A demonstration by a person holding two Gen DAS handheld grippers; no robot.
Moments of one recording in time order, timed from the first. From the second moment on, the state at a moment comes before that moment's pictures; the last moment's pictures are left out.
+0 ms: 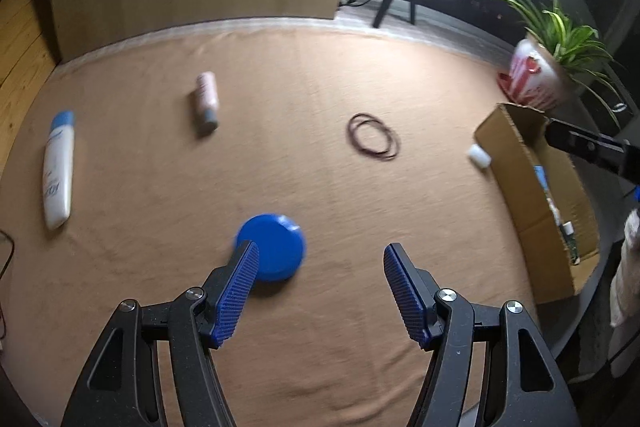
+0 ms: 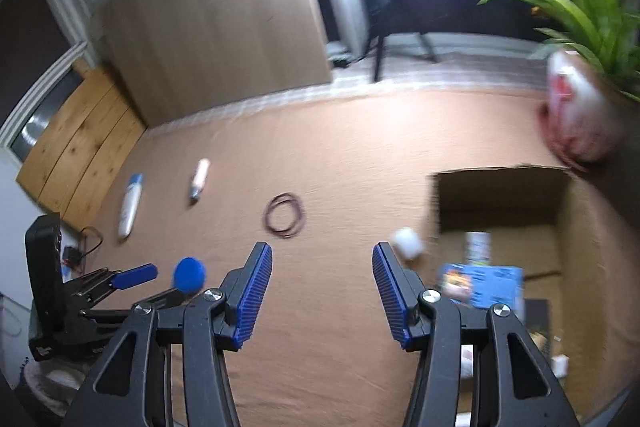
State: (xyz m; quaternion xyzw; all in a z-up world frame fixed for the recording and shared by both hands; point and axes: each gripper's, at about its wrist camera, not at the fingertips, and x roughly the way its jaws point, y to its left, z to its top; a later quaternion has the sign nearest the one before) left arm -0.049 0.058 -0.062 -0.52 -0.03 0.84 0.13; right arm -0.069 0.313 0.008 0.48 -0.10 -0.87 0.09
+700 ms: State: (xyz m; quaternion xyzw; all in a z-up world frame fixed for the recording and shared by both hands) left arm -0.072 0.048 -0.107 -0.55 -0.02 0.83 0.10; right arm -0.188 0.267 -0.081 0.60 -0.11 -0.78 0.09
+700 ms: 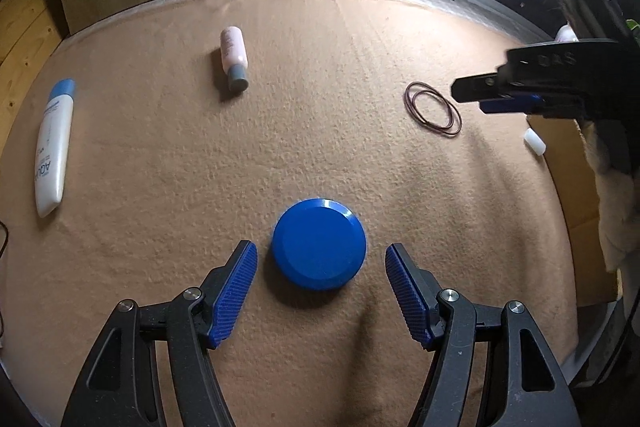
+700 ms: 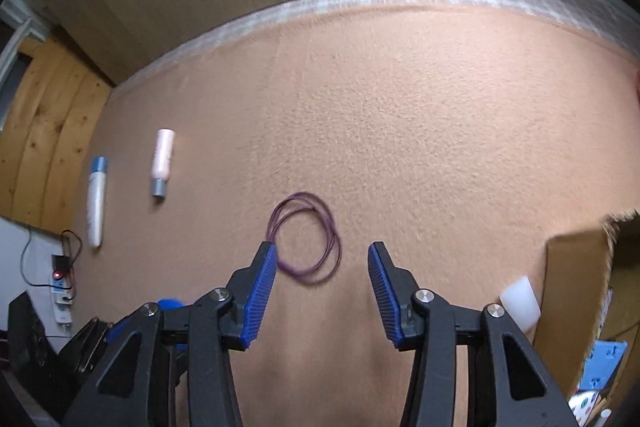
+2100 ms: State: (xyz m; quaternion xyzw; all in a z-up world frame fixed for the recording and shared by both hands) left arm -0.064 0.051 -0.103 -0.54 -0.03 0.83 0.11; right arm -0.109 0.276 -0.069 0.57 -0.11 -0.81 0.10
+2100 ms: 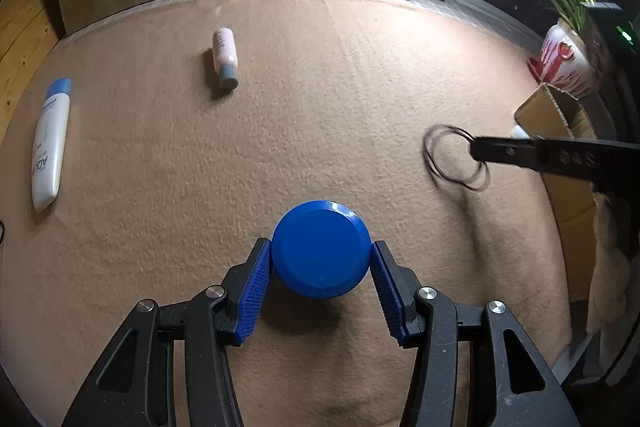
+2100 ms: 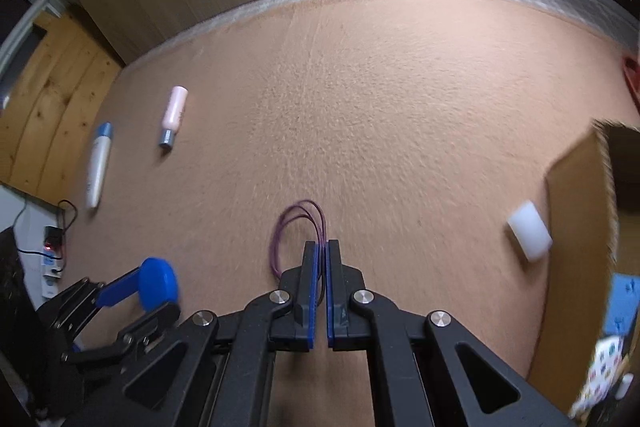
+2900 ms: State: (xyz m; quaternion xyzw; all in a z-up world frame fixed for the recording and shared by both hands) left arm -0.075 0.179 -0.027 -0.48 0.01 0.84 0.24; right arm 0.018 0.399 0.021 0.49 -0.17 -0.86 0.00
